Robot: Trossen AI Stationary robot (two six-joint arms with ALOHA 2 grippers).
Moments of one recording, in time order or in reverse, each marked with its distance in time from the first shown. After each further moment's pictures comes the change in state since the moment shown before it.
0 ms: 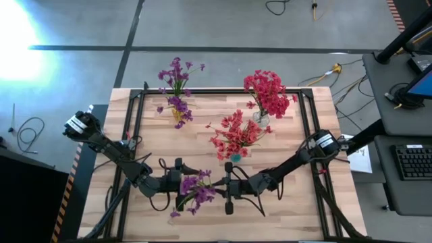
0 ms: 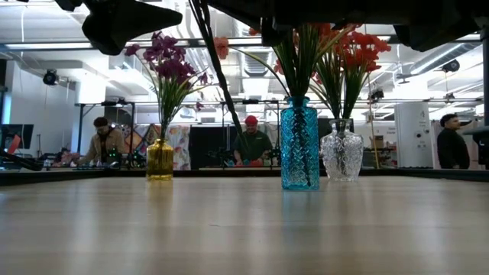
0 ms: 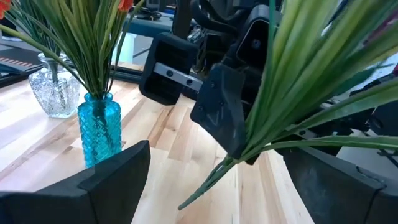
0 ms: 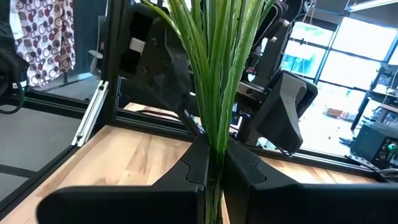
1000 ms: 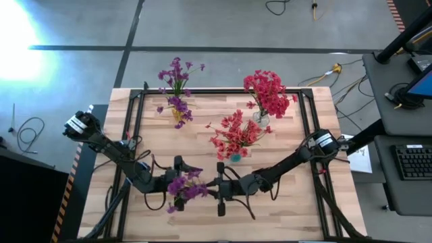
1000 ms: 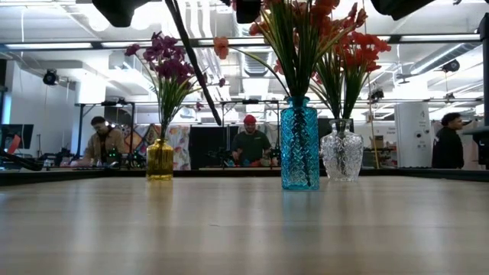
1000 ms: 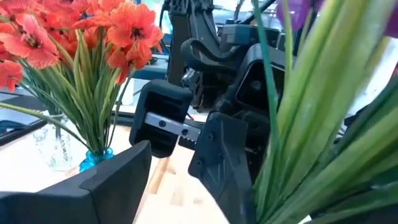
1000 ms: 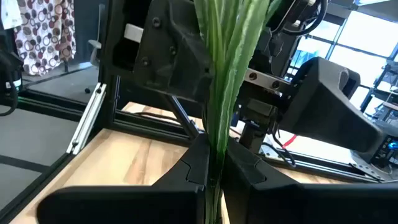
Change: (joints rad) left arm 0.007 0.001 0.009 0.200 -0.011 0.221; right arm -0.014 0.002 0.173 -0.227 -0.021 0.000
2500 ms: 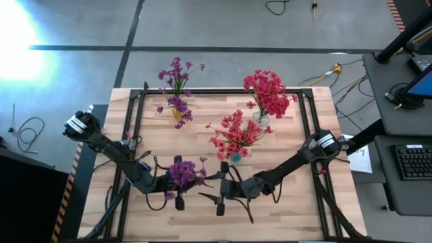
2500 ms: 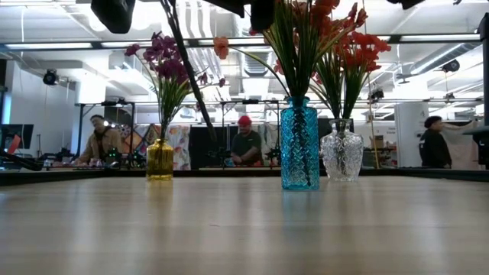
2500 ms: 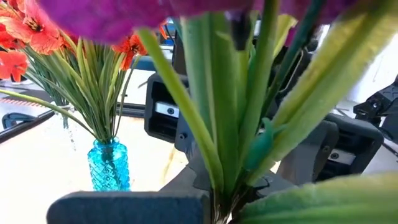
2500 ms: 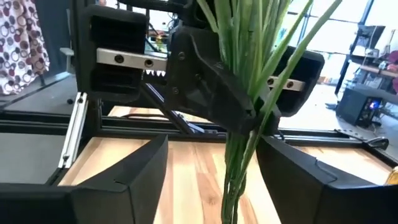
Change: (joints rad) left arm -0.002 -0.004 -0.002 -0.063 -0.011 -0.019; right arm 0.024 -0.012 0.007 -0.036 0.152 0.144
